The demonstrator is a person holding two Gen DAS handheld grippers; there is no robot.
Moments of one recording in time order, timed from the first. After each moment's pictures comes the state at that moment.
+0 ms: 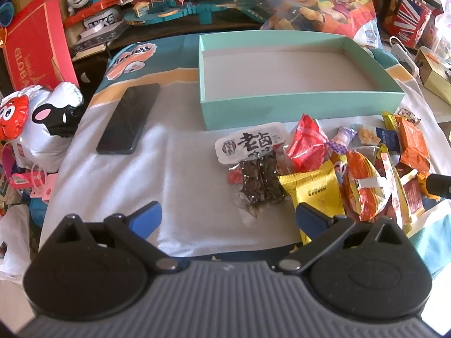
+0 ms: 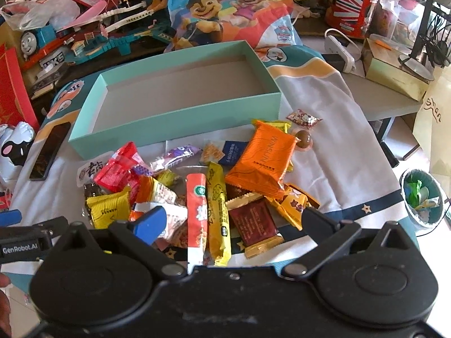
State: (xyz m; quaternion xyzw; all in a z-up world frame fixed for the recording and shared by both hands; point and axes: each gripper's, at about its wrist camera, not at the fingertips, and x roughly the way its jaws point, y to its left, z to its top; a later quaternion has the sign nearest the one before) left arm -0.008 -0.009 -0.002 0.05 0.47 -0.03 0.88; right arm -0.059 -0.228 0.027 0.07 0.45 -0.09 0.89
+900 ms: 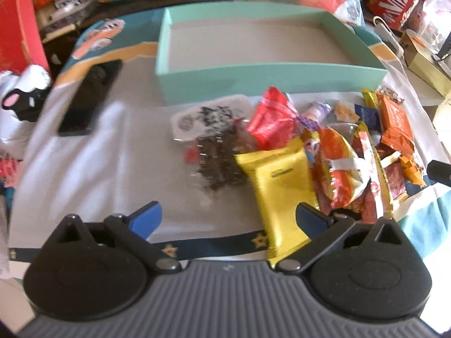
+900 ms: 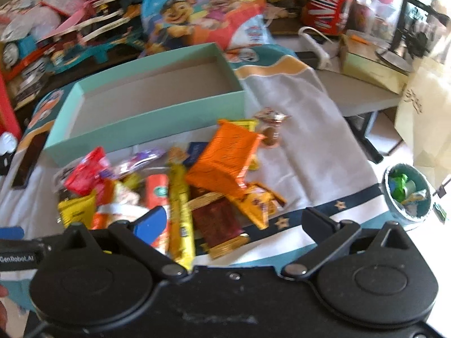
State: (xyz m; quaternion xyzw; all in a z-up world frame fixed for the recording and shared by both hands) left arm 0.006 -0.037 -0.029 0.03 0.52 -0.07 0.85; right arm -0.070 -0.263 0.018 0.08 0.44 -0.14 0.89
